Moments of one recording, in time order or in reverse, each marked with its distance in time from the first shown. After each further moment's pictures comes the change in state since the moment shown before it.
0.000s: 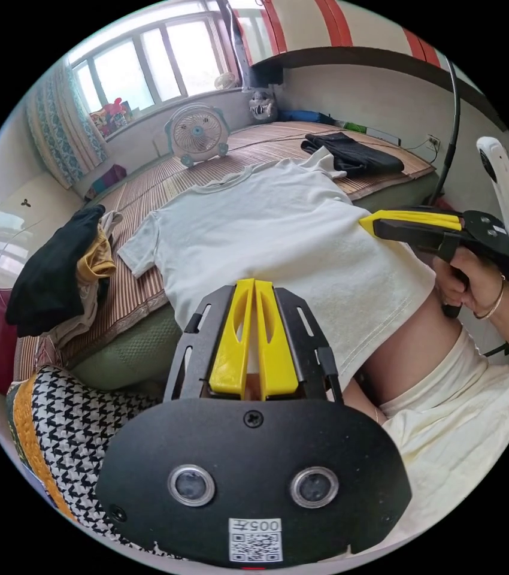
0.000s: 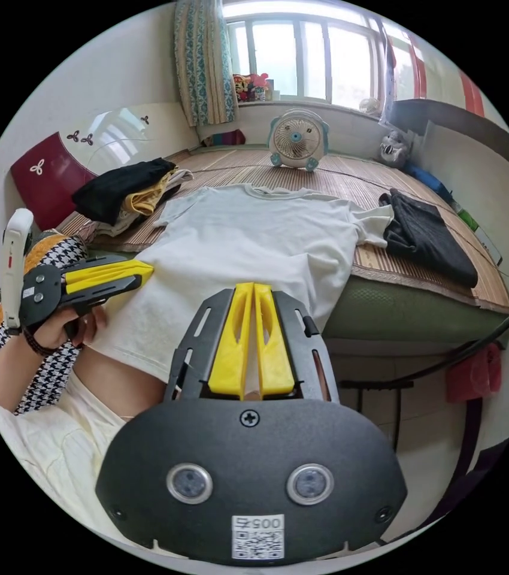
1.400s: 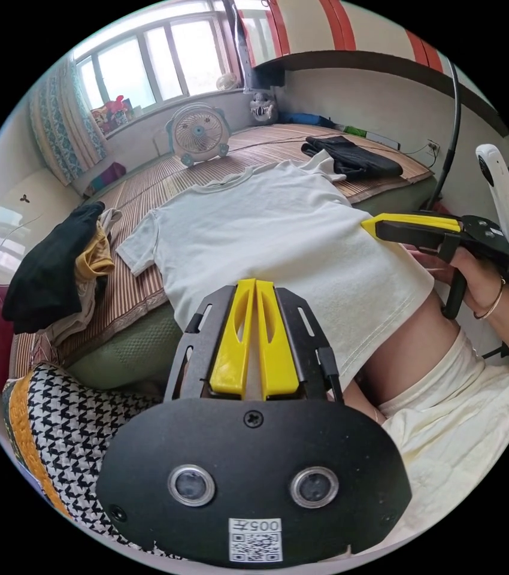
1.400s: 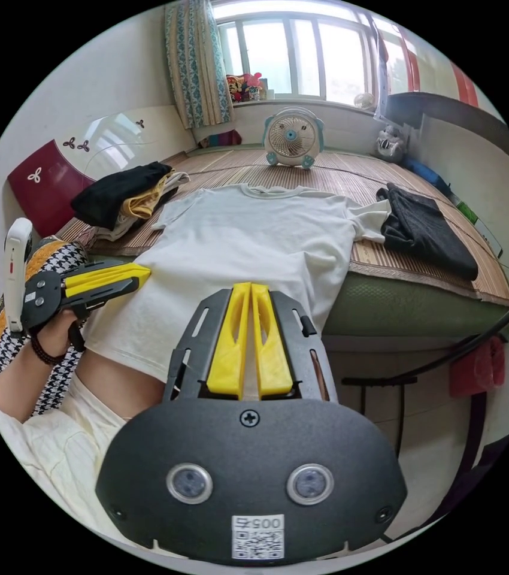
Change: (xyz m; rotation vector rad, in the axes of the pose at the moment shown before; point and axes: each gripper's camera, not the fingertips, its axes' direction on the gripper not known) left arm 0.020 0.007 0.007 0.009 0.017 -0.018; right arm 0.003 -0.001 0.007 -0.001 -0.009 0.029
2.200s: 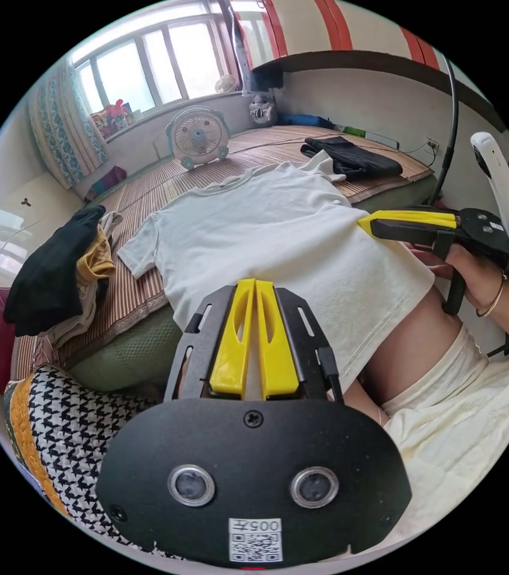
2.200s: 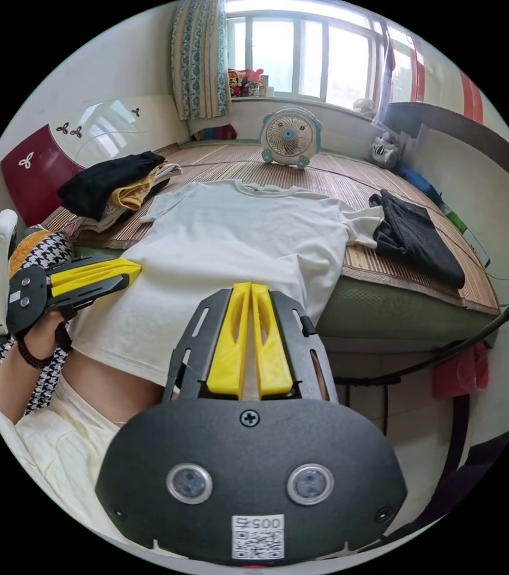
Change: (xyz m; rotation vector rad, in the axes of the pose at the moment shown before) left arm -0.011 0.000 -0.001 0.011 -0.006 0.007; right arm -0.026 -0.007 0.017 -0.019 0.088 -0.034
